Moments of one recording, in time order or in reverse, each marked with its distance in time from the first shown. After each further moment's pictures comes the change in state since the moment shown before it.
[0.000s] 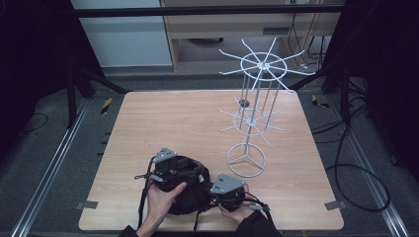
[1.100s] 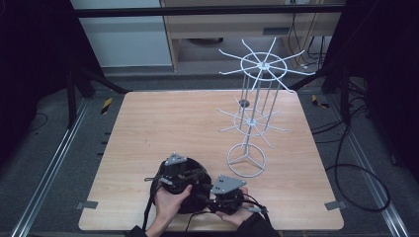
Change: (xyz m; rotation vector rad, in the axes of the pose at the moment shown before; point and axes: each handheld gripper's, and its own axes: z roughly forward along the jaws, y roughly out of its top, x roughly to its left) left arm -0.002 -0.016 0.020 0.108 -0.030 -0.027; right arm 0.003 -0.006 0.000 -0.008 0.090 0.119
